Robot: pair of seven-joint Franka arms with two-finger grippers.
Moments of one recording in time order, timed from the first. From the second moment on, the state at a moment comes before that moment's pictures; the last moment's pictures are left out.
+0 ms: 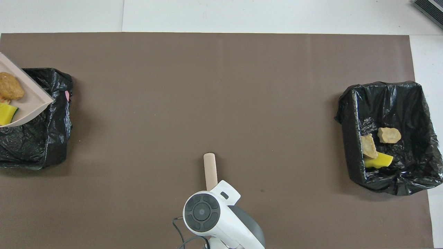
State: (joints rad) left arm 0.48 0.25 -0.01 -1.49 0.36 1.70 1.30; right arm 0.67 0.11 0.27 -2.14 0.13 2.07 0.82
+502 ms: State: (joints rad) left arm 0.35 0.25 -0.04 -1.49 0.69 1.68 1.35; right arm 0.61 0.08 0.25 -2.01 0.12 1.91 0.77
